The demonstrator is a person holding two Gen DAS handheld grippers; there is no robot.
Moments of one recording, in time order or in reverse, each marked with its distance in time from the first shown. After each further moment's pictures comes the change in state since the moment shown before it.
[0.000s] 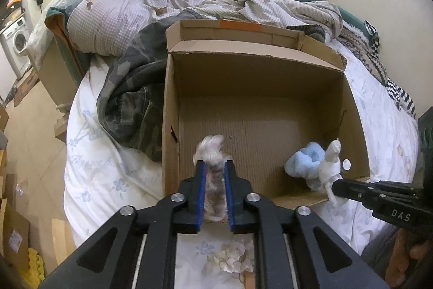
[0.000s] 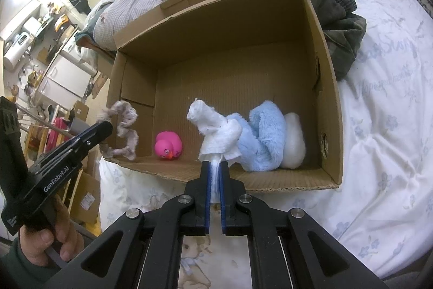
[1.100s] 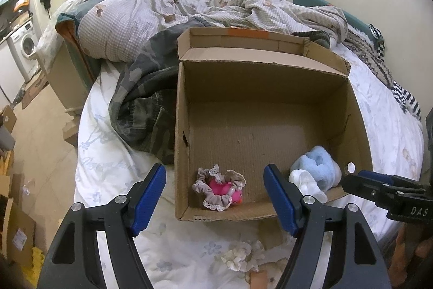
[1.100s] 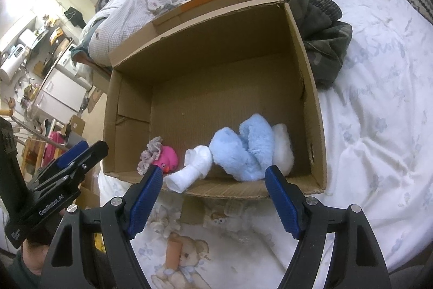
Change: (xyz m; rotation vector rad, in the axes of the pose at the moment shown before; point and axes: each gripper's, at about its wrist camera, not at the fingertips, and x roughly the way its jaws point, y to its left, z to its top) left arm -0.012 0.002 -0.001 -0.001 -0.039 0.050; right arm -0.010 -0.004 0.004 0.034 -0.072 -0.030
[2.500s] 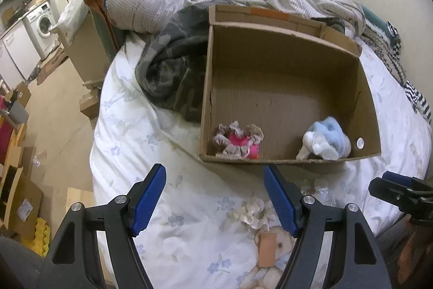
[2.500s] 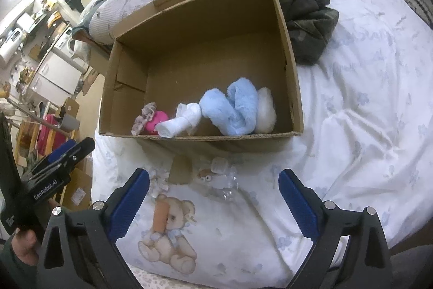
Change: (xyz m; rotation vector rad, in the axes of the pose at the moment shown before) left arm -0.020 0.009 -0.045 -0.078 0.101 0.072; right arm -0.020 -0.006 -0.035 -0.034 0.083 -0.037
